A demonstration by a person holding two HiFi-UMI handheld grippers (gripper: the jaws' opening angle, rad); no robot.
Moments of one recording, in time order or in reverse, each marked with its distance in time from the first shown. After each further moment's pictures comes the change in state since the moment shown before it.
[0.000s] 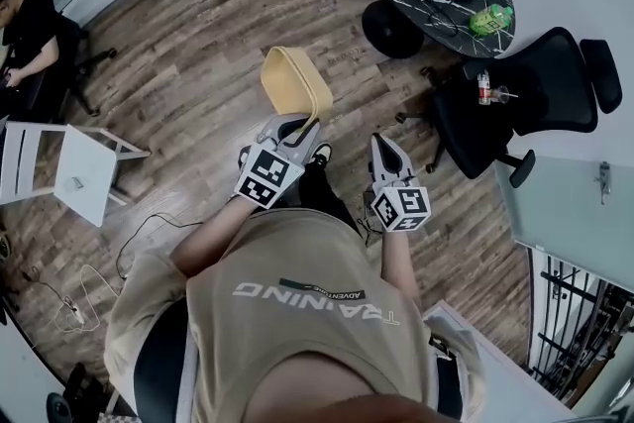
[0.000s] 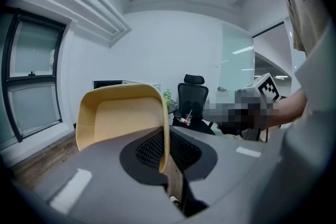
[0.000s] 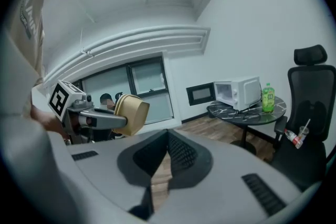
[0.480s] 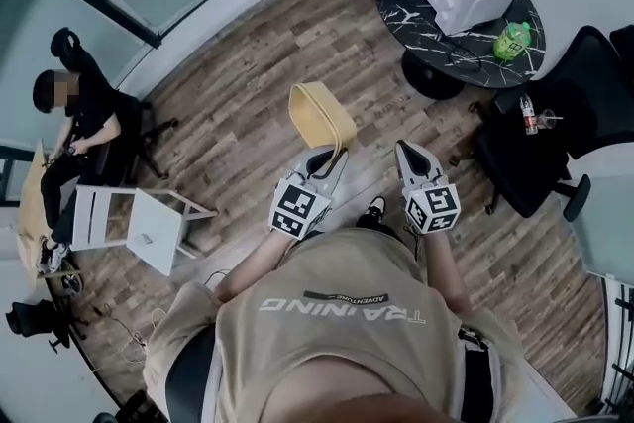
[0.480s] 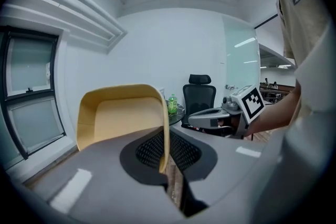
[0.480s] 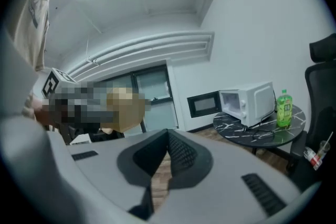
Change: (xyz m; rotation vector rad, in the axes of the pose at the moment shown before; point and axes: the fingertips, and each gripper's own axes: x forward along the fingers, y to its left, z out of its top) left arm 0.080 0.029 0.074 0.080 0.006 0.062; right arm 0.079 -0.097 0.053 -0.019 -0.087 0.117
